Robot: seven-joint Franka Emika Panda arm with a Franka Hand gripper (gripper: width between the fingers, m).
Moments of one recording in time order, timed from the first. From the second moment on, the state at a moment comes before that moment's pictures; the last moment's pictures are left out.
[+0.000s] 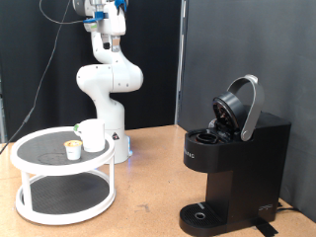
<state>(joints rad) -0.11 -0.78 -0.15 -2.35 -0.04 1.62 2.17</state>
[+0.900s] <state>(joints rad) -0.17 -0.69 -0.35 -2.30 -0.17 1.62 1.97</state>
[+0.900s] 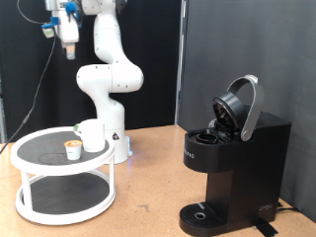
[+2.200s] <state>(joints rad) -0.10 -0.57 -0.43 -2.37 -0.05 1.77 1.64</state>
